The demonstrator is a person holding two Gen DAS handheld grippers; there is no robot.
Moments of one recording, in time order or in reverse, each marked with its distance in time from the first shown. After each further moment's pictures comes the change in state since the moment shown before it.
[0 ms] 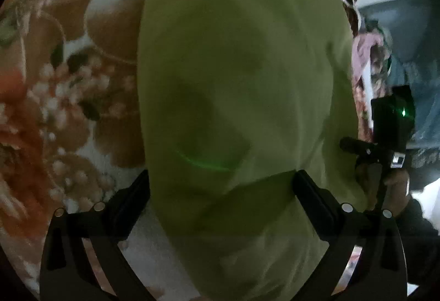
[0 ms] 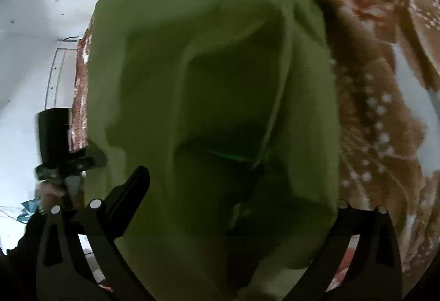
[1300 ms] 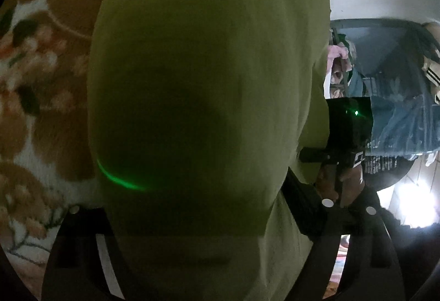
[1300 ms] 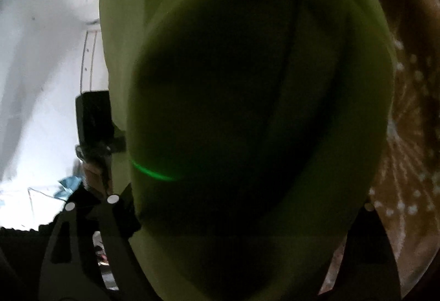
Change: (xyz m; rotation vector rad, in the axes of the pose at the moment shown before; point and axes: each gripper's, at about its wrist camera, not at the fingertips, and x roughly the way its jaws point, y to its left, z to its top) left arm 0.037 0.003 0.007 -0.069 0.041 -0.293; right arm 0.062 0.005 0.031 0.019 0.175 0.237
